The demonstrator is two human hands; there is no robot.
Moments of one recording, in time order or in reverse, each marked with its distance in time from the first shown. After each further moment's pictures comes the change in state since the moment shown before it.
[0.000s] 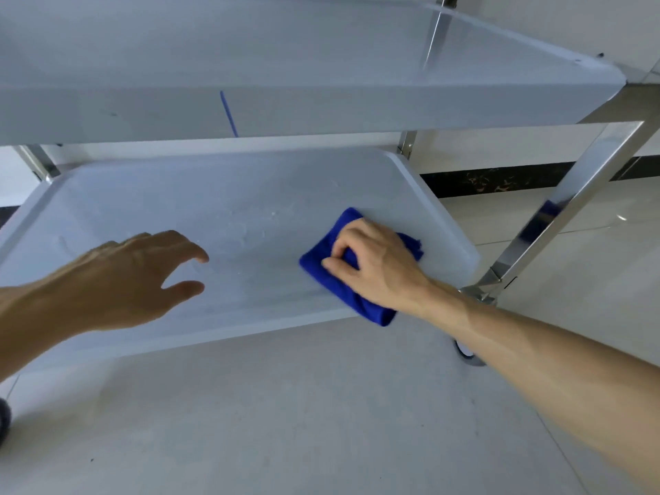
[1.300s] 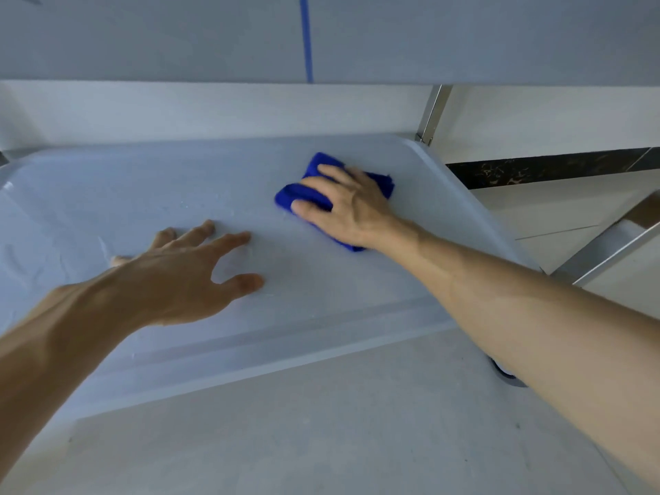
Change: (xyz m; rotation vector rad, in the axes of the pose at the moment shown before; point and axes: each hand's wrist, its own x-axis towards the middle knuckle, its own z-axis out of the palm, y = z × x) left_hand 0.067 0.013 0.022 -0.139 -0.315 -0.168; right_hand 0.133 0.011 0.063 -0.188 -0.136 0.155
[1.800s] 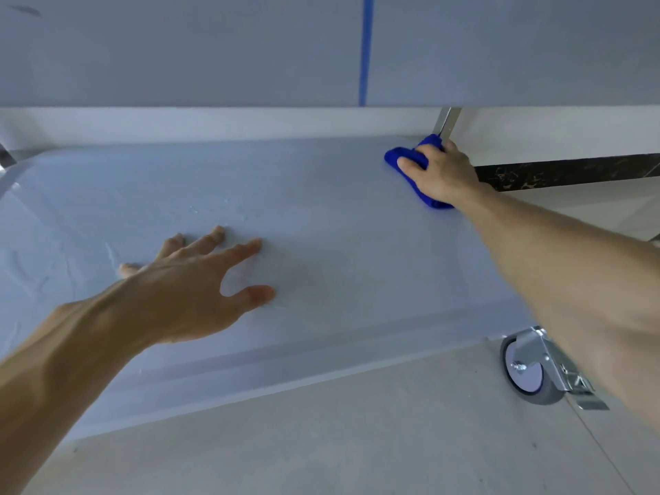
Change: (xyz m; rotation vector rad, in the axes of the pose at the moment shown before) left_hand 0.001 -0.002 0.003 -0.005 0.034 -0.026; right_hand 0.049 0.125 -0.035 -0.004 0.043 0.454
